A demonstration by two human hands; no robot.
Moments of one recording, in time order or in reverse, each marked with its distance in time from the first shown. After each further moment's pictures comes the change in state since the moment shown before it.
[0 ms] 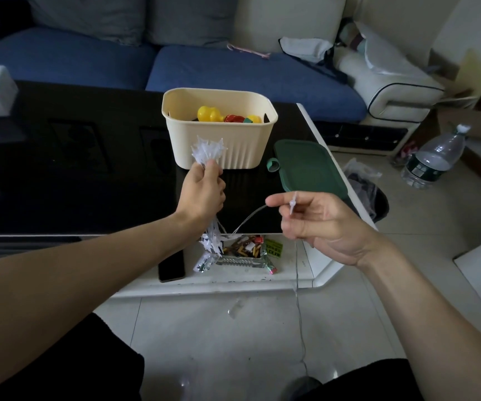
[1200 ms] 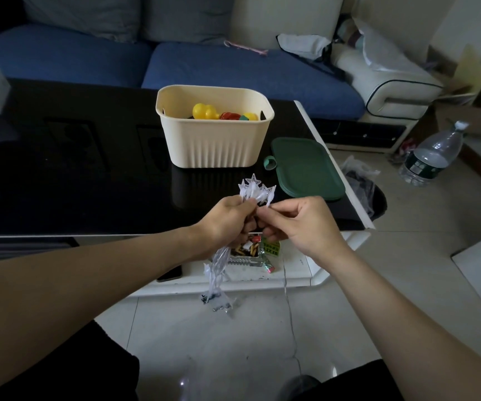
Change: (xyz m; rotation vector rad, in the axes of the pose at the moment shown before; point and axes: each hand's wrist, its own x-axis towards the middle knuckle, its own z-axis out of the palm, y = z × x) left_hand -0.018 -0.022 0.022 0.247 -0.444 -0.232; right_hand 0.018 0.023 0.021 -0.356 0.419 -0.032
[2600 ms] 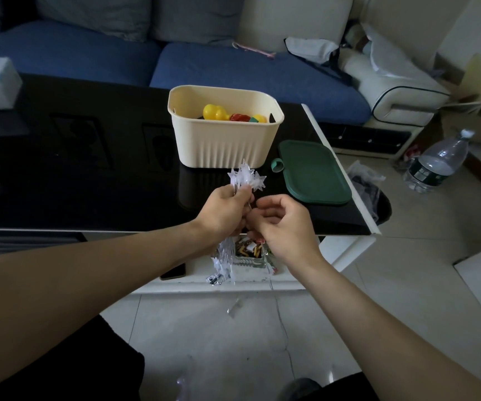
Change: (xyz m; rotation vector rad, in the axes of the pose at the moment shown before) left_hand -0.002 0.008 -0.009 -0.164 0.226 0.059; right_hand 0.003 0.001 0.046 0.105 0.178 0.051
